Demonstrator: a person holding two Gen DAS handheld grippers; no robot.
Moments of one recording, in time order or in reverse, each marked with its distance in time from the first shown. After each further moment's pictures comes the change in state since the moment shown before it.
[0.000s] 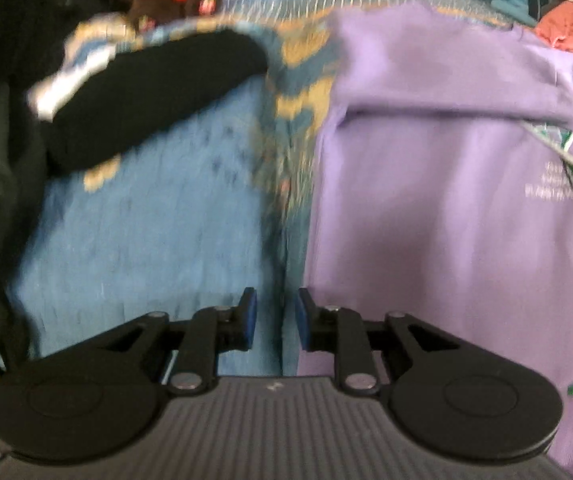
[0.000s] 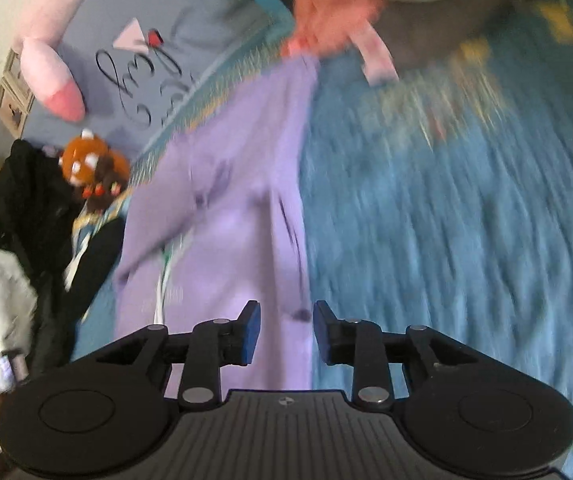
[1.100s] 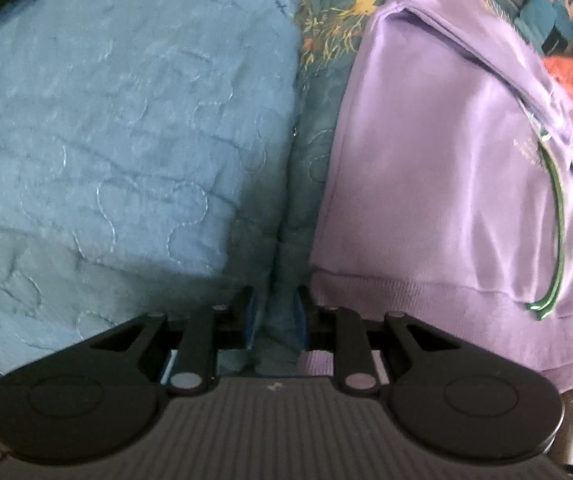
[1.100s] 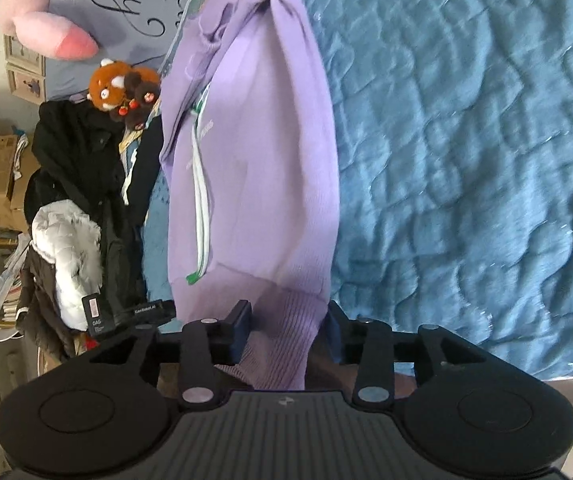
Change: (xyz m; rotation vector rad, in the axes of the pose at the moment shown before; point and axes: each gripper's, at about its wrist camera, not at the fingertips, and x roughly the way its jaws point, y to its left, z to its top) left arm 0.008 0.073 -0.077 -0.337 0.269 -0.382; right arm 0.024 -0.016 -0.080 0.194 0.307 0.253
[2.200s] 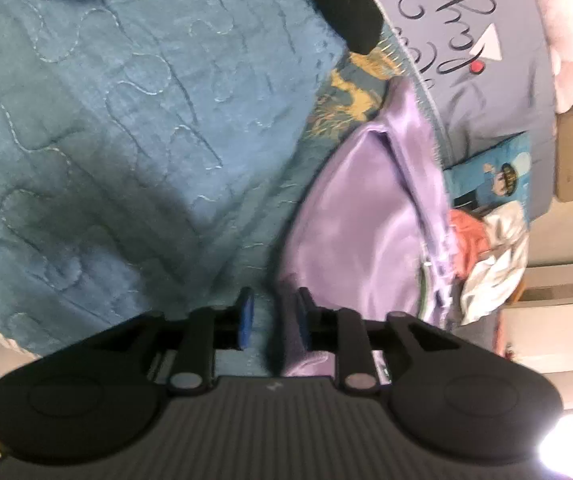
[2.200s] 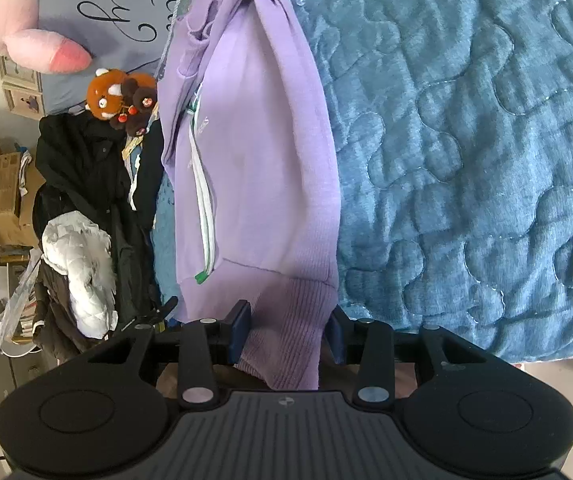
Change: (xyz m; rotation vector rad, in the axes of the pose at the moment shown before) left arm -0.026 0.099 -0.037 -0.421 -0.152 -0.492; right arm -0.001 -0.010 -0.004 0.069 0.013 0.041
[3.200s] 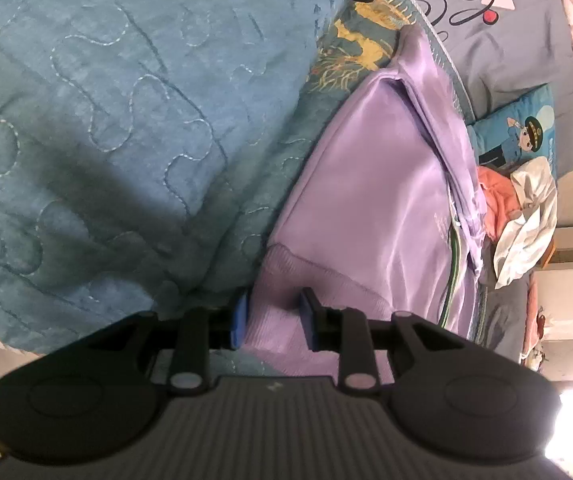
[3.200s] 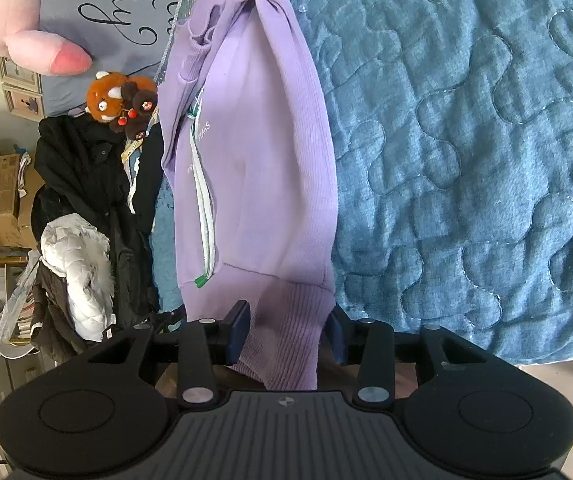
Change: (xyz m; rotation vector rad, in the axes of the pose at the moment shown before) left arm 0.034 -0.014 -0.010 0.080 0.082 0.126; right arm 0.000 0.003 0.002 -0.008 -0.012 -0.007
